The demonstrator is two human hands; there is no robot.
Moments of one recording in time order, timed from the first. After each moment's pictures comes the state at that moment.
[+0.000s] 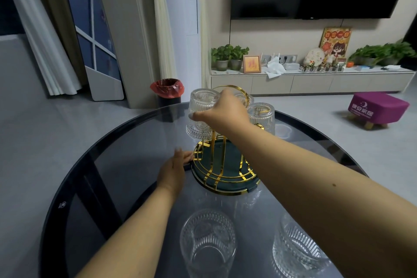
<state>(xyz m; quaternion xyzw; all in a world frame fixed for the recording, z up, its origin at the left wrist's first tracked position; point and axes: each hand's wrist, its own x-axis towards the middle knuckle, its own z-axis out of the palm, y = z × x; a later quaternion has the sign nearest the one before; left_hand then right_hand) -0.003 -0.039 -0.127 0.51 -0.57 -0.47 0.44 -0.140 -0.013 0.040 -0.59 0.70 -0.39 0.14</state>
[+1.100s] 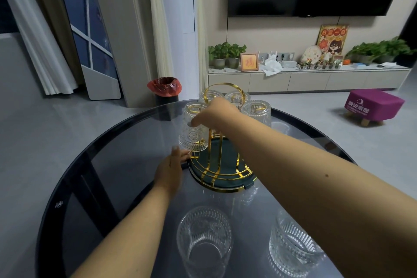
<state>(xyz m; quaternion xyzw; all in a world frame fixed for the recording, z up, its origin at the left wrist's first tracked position) 0.000 -0.034 -0.125 0.50 -0.60 -0.44 0.44 -0.133 -0.011 0.054 -0.60 0.73 -0.22 0.23</state>
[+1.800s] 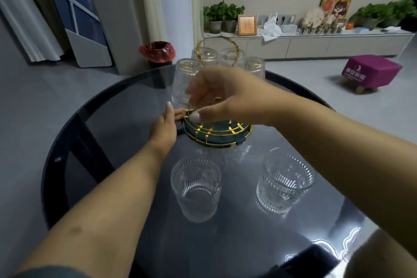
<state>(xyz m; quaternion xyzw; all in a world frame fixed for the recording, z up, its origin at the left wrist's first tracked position) -0.011 -0.031 -0.117 0.54 -0.54 -0.44 0.47 -0.161 0.108 0.060 -0.77 0.49 -0.27 0.30</state>
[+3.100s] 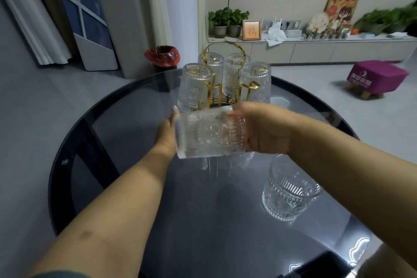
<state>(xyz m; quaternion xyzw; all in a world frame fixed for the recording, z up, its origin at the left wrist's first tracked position) 0.002 -0.052 -0.152 0.58 -0.54 -0.43 0.42 -0.190 0.100 0.013 -0.48 0.48 -0.29 0.68</state>
